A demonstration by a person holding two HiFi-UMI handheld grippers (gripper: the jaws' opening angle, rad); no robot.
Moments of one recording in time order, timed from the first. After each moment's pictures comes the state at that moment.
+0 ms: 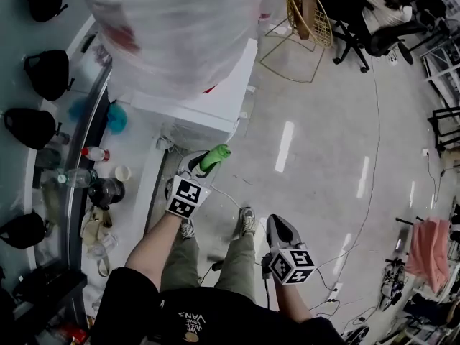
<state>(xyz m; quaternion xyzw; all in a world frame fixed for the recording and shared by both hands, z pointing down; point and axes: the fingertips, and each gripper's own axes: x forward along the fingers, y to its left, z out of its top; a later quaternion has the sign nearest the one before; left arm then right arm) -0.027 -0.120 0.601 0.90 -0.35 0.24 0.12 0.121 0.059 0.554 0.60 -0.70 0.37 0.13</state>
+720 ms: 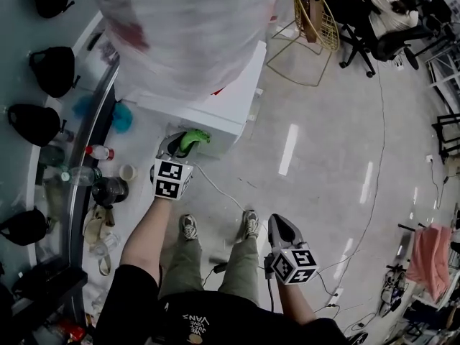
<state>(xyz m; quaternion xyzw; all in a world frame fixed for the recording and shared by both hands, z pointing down) -0.112 -0.187 0.610 0.84 -0.46 0.23 0.14 0.114 0.045 0.558 0.58 -0.71 0.36 0.14</state>
